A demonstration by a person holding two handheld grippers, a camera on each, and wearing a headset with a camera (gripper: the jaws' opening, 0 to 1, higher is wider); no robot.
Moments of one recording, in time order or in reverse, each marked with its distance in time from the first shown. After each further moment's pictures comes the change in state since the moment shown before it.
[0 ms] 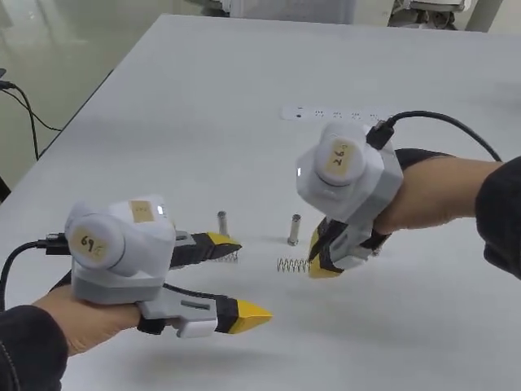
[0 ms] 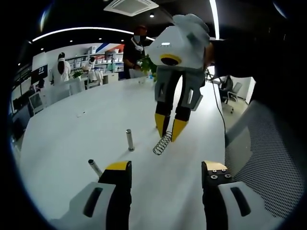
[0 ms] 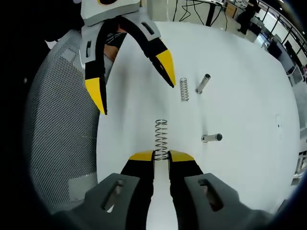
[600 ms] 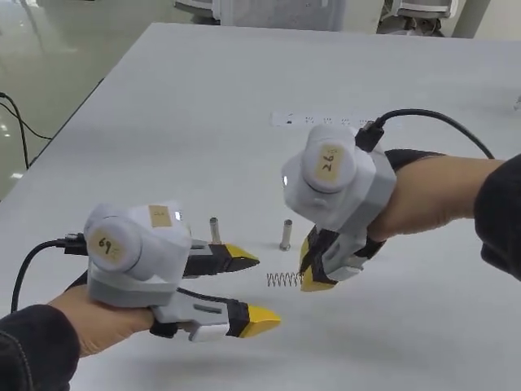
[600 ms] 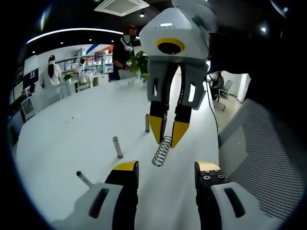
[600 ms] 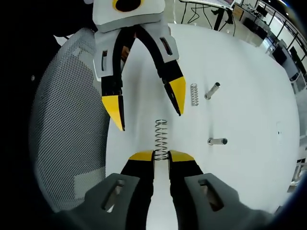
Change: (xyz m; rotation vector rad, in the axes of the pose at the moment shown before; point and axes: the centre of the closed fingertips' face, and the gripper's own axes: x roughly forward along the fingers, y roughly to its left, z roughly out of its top) left arm 0.017 -0.016 0.010 0.037 0.008 -0.082; right arm -0.011 0.019 0.008 -0.051 0.010 0.025
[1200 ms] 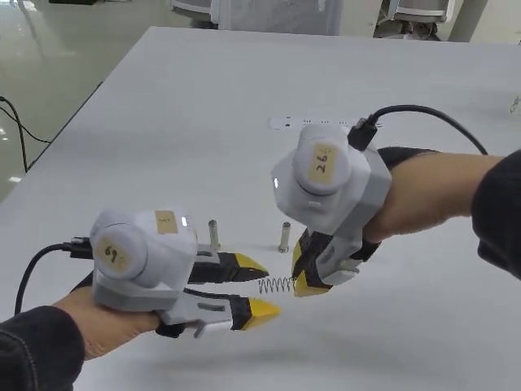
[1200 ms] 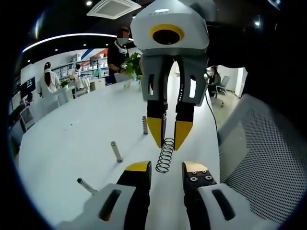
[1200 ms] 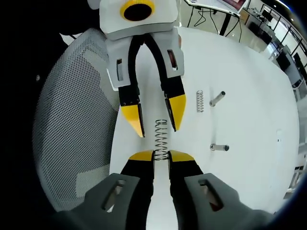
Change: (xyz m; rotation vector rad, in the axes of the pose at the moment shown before) left arm 0.004 -0.004 0.001 0.071 0.001 -0.002; right arm -0.004 0.010 0.010 -0.046 -0.003 0.021
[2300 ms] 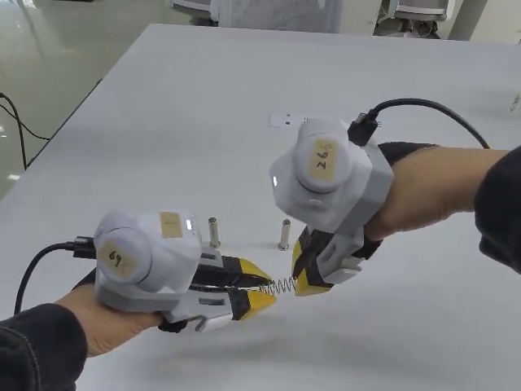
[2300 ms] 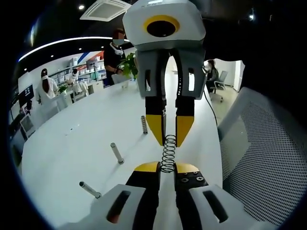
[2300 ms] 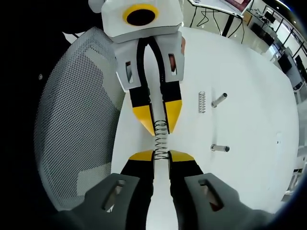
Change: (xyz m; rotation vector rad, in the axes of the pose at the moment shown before) left arm 0.001 -0.001 -0.002 0.054 0.012 -0.002; right arm -0.003 0.004 0.000 -0.014 0.009 0.004
